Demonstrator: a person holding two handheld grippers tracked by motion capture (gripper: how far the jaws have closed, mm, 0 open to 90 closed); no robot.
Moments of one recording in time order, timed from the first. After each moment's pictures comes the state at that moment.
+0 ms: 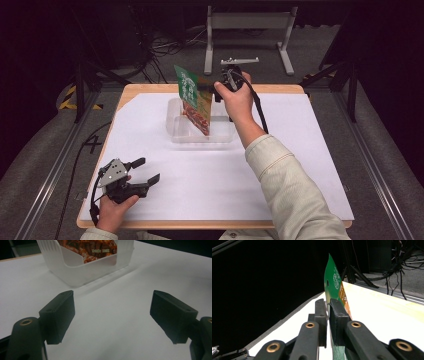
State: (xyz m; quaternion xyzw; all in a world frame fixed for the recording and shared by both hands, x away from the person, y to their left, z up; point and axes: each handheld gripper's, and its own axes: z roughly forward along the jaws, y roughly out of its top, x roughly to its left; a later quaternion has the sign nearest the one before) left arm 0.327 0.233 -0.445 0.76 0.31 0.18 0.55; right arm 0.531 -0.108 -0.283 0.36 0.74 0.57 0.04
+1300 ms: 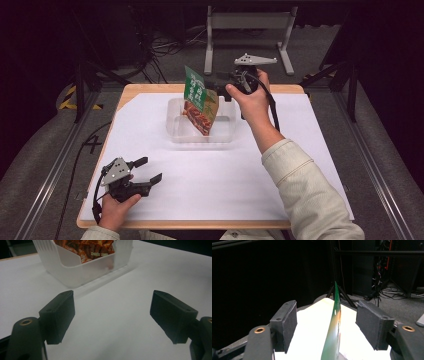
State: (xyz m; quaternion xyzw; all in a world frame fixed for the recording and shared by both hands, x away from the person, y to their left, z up) left arm 0.331 0.228 -0.445 0.76 0.31 0.18 0.54; right arm 0.502 -0.136 -0.258 0.30 0.73 0.59 0.15
